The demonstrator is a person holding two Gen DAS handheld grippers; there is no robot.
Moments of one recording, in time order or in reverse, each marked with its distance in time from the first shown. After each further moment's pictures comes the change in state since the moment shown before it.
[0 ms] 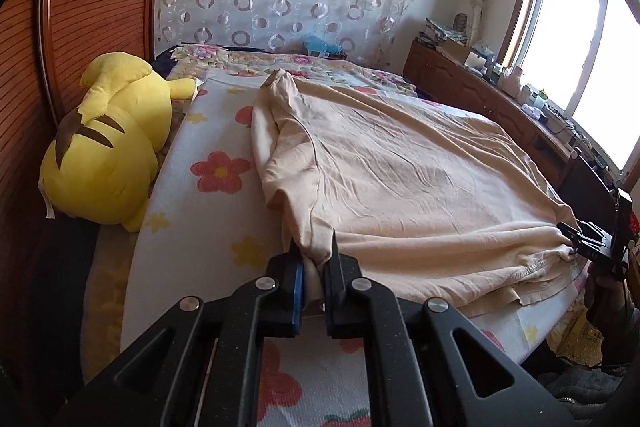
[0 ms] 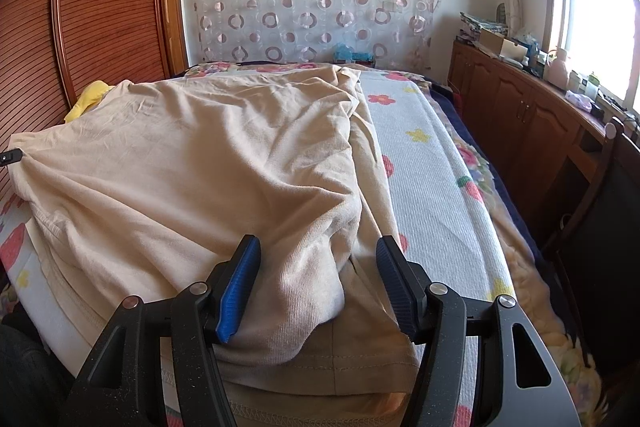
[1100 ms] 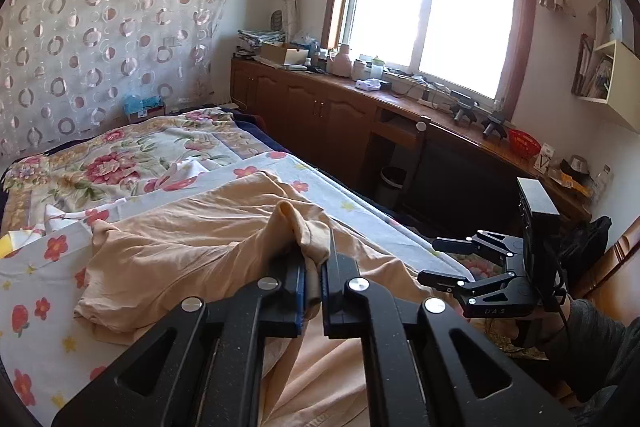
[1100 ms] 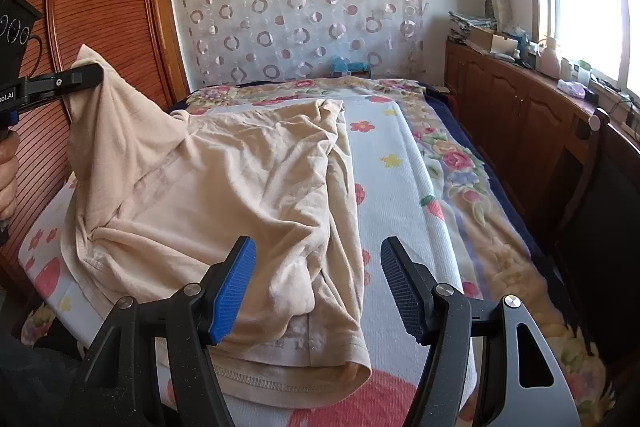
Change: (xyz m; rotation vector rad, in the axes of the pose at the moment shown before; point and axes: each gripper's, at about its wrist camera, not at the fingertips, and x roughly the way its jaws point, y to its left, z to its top) left arm 0.014 -0.255 0.096 0.411 -0.046 -0.474; right arm -0.040 -0.026 0.024 0.080 -0.047 0.042
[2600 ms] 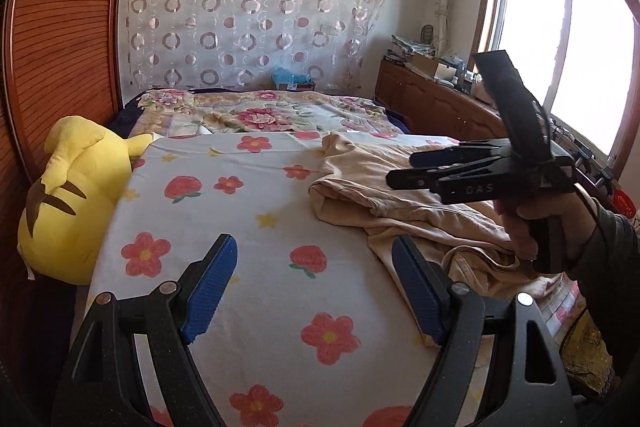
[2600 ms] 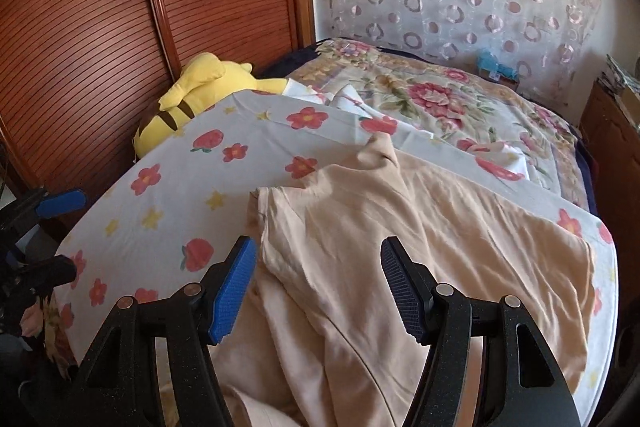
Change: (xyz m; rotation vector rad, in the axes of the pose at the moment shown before) left arm -0.093 0.133 -0.119 -0.283 -0.043 0.443; right arm 0.221 0.212 0.146 -0.318 0.190 0.317
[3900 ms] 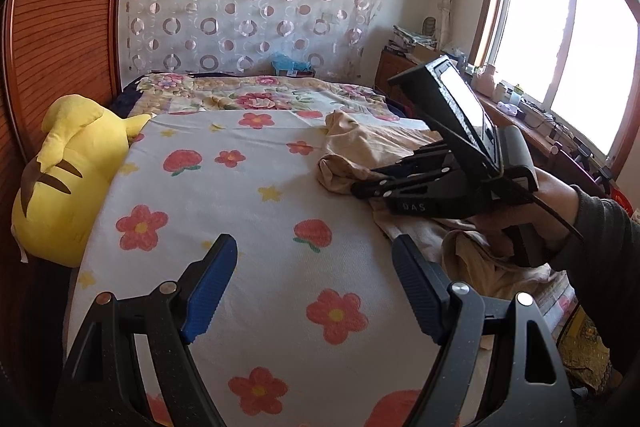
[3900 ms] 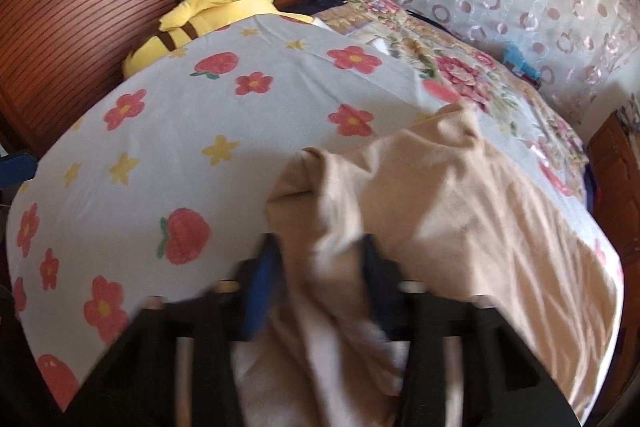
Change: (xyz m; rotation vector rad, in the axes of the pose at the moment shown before) left arm 0.011 0.012 -0.016 -0.021 0.045 -0.018; right arm 0.080 0.031 0.029 -0.176 0.174 -0.071
